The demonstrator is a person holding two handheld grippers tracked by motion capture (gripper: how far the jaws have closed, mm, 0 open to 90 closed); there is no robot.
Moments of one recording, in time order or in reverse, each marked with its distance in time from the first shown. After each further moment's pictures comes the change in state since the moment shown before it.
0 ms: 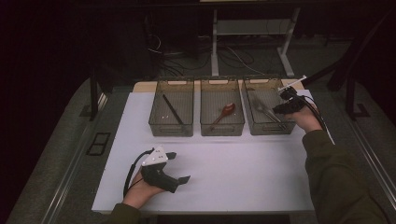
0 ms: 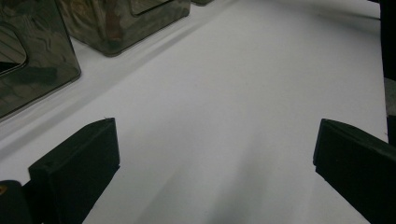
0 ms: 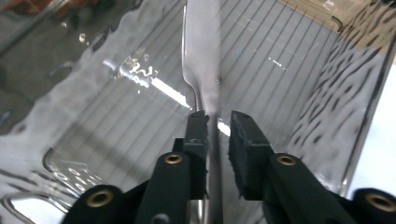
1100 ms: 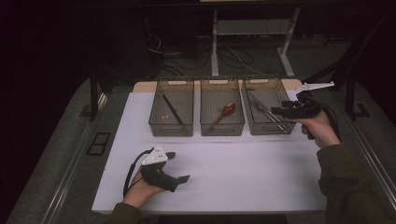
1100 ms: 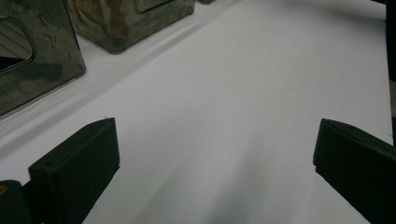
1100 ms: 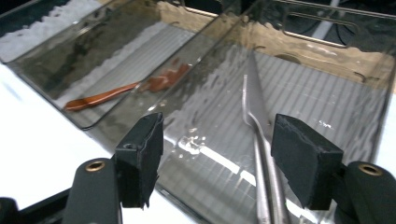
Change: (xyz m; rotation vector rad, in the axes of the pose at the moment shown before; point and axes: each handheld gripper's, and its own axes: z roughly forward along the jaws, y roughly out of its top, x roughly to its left) left arm 0.001 -0.001 0.000 -0.001 0.010 -0.017; right arm 0.016 -0.030 -0.056 -0.316 0.195 0.082
